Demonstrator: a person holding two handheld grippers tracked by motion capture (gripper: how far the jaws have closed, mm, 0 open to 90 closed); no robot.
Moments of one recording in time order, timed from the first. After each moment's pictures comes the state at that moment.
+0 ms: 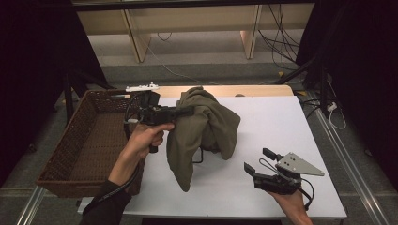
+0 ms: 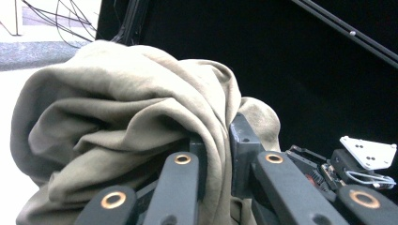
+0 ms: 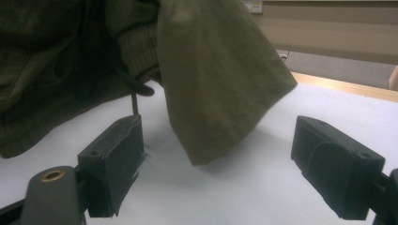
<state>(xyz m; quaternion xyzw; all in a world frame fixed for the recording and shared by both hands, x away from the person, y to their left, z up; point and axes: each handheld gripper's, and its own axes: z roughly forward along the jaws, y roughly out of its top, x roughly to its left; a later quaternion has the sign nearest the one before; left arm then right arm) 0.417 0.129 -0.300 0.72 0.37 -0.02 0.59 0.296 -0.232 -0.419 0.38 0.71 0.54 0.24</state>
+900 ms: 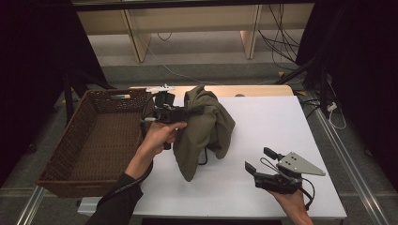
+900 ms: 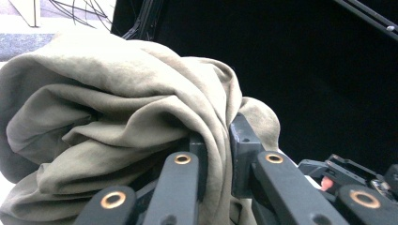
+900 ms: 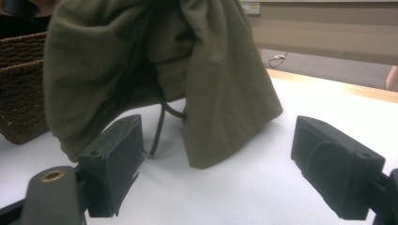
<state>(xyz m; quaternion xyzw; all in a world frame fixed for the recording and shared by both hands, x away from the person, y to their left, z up) 0.444 0.100 -0.327 0.72 0.40 0.00 0.57 0.297 -0.234 -0.419 0.38 0.71 0.54 0.25</state>
